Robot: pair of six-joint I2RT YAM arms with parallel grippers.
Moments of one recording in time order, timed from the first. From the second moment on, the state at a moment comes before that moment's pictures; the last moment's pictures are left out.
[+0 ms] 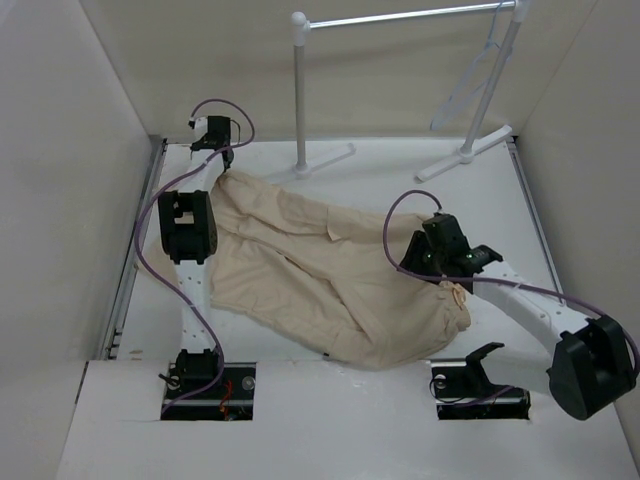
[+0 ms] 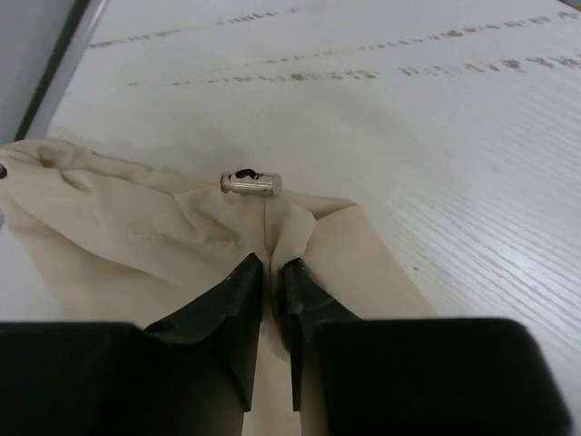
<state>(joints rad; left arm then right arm) -0.02 2.40 2.07 -0.54 -0.52 -0.33 0.45 1.17 0.73 -0.49 0.05 0.76</state>
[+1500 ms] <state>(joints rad) -0.15 1.56 1.13 -0.36 -0.49 -0.72 -0.02 1.82 1.20 -0.36 0.00 0.76</state>
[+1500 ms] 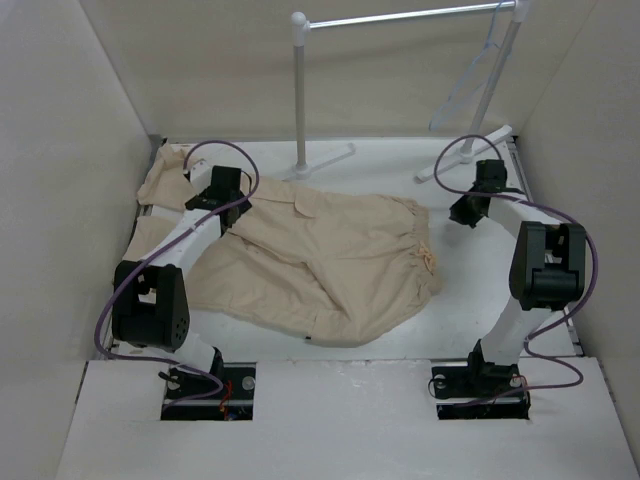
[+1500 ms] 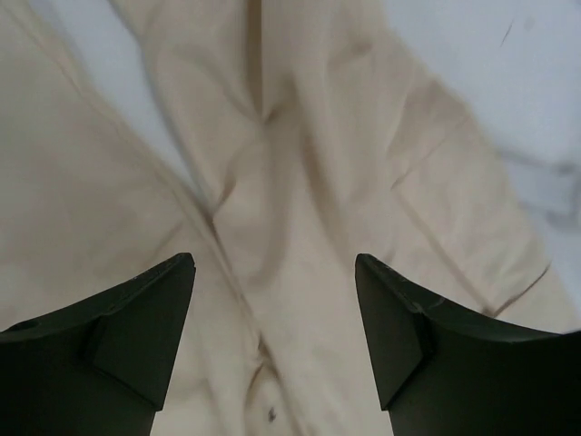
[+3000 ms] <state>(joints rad) -0.54 1.15 0.77 -0.50 -0.34 -0.88 -0.22 1.06 0.61 -0.54 0.13 0.85</state>
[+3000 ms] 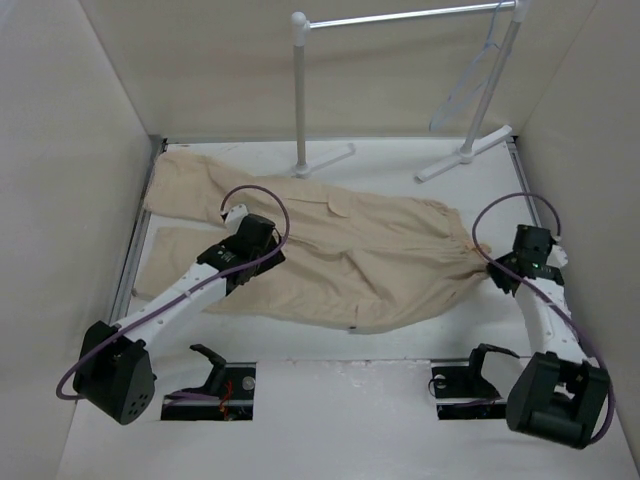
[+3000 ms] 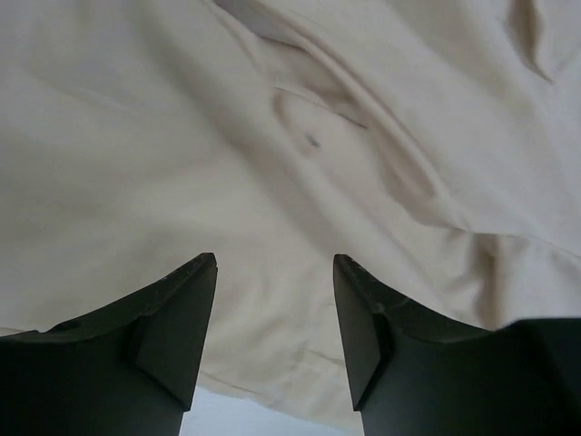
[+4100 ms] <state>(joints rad) 0.22 0.91 0.56 -0.77 -0.38 -0.97 0.76 1.11 0.75 -0.59 0.25 0.94</state>
